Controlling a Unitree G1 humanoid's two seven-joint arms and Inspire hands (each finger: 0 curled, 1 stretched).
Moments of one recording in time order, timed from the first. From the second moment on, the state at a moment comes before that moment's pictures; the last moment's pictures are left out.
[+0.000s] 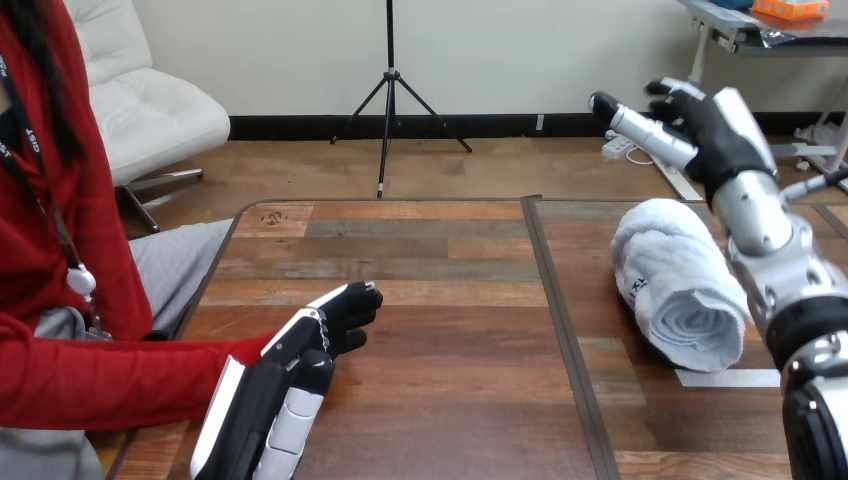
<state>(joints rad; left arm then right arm) 0.43 0.12 -0.13 -0.11 -0.07 -0.55 -0.16 -1.00 -0.41 0.03 1.27 -0.28 -0.14 -0.09</state>
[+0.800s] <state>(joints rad) 0.41 0.12 -0.12 -0.11 -0.07 -0.56 -0.15 -1.02 -0.44 0.09 1.31 -0.36 -0.03 -0.15</state>
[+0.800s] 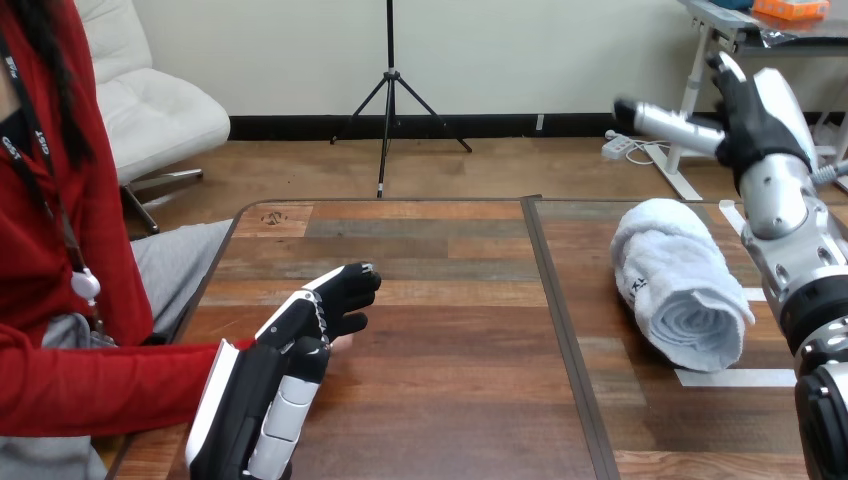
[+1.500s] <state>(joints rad) 0.41 0.12 -0.12 -0.11 -0.07 -0.56 -0.15 -1.00 -0.44 0.15 1.34 -0.42 0.06 -0.15</state>
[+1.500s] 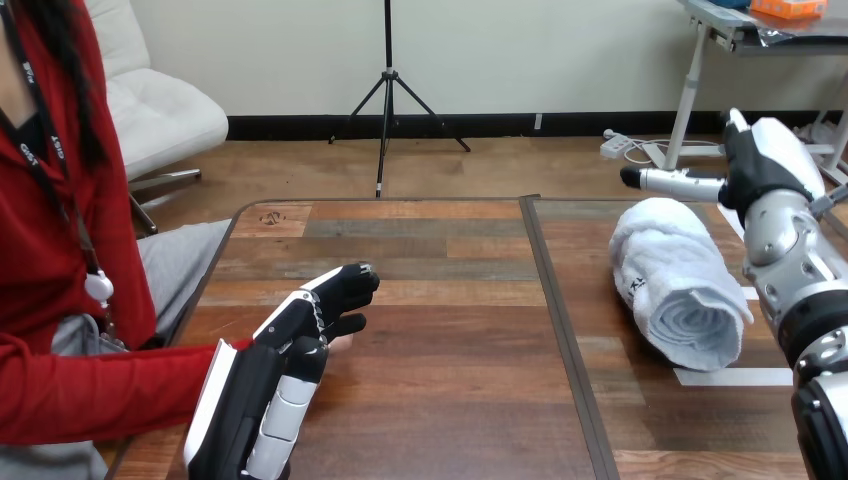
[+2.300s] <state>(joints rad) 0.41 0.12 -0.10 -0.11 -0.07 -0.56 -0.16 -0.92 -0.44 0.23 1.35 -0.47 0.10 -0.14</state>
